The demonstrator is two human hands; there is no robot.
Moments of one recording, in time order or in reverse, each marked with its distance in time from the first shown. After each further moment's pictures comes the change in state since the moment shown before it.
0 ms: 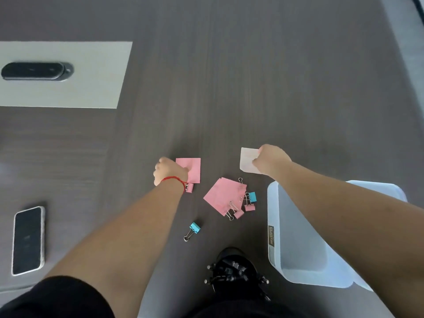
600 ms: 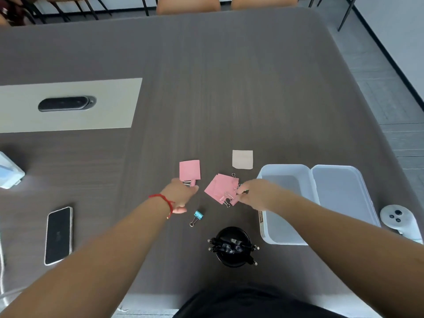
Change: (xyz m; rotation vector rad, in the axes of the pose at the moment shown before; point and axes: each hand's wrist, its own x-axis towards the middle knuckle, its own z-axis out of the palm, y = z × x) left_hand -0.108 -0.052 -0.062 -0.040 -0.455 0.166; right_hand -0.168 0.037 0.007 -0.058 -0.215 -0.326
